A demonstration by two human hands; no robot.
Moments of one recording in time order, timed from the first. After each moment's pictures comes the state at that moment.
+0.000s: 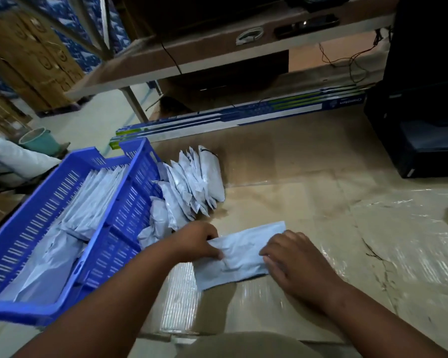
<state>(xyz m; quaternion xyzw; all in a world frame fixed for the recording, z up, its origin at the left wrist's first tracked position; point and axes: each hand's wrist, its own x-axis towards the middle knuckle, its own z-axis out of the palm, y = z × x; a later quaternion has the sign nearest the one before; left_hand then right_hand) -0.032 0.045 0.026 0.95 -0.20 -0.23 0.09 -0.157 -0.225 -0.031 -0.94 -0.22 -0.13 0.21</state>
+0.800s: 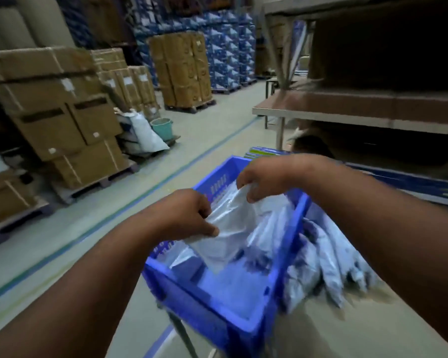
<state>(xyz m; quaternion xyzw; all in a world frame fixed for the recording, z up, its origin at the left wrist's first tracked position) -0.061 0.399 0.216 0.99 0.02 -0.07 0.12 0.091 0.200 0.243 -0.88 -0.46 0.09 -0.02</state>
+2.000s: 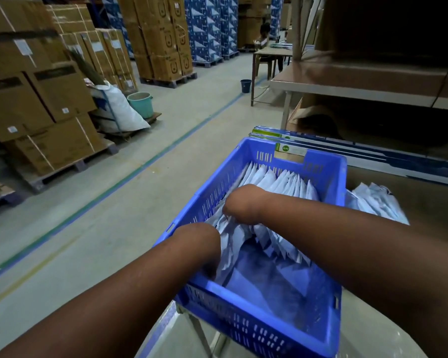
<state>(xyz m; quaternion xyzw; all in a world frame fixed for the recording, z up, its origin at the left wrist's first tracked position) -0.016 0.448 0.103 0.92 0.08 -0.37 -0.12 0.110 0.349 0.089 -0.83 -0.50 0.03 -0.24</state>
